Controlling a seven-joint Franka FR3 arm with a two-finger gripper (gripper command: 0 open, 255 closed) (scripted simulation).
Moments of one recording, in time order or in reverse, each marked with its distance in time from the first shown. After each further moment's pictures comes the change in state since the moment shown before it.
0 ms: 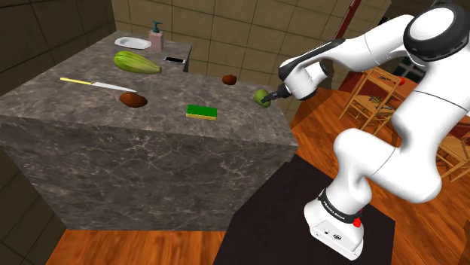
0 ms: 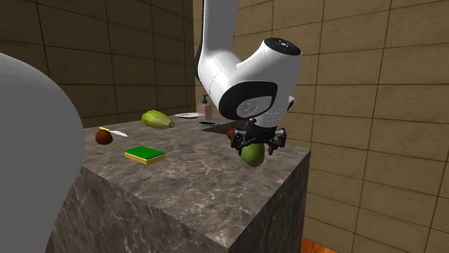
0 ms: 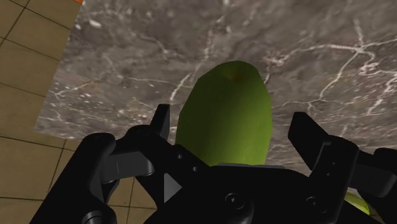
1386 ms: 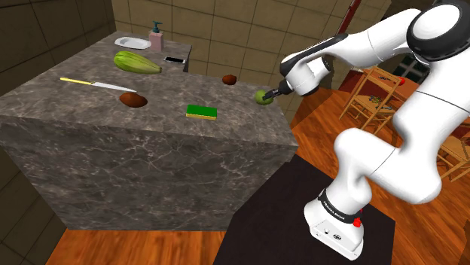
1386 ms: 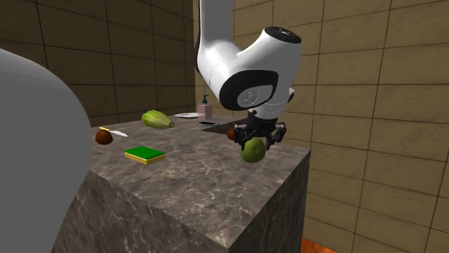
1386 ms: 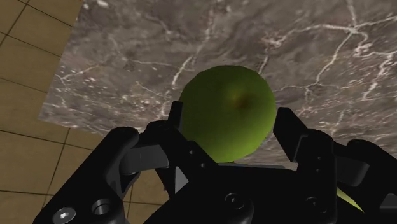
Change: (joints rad) arm -0.059 0.064 0.058 0.006 0.024 -0.060 0.010
